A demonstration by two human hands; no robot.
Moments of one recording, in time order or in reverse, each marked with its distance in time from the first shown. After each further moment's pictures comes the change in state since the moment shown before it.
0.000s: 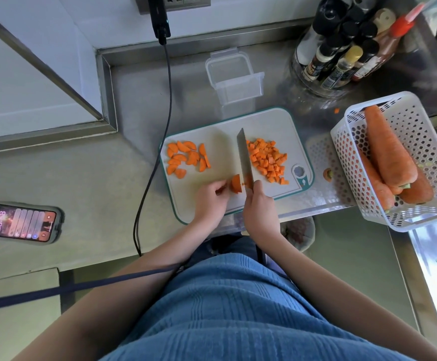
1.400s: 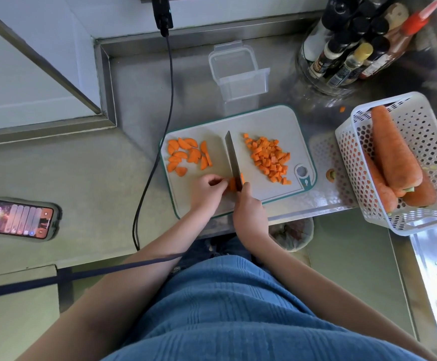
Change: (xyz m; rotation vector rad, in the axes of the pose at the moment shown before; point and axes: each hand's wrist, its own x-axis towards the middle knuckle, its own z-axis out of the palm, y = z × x) left_hand 0.021 0.004 -0.006 -0.038 0.112 -0.211; right_hand 0.003 -0.005 0.027 -0.133 -0.064 0.022
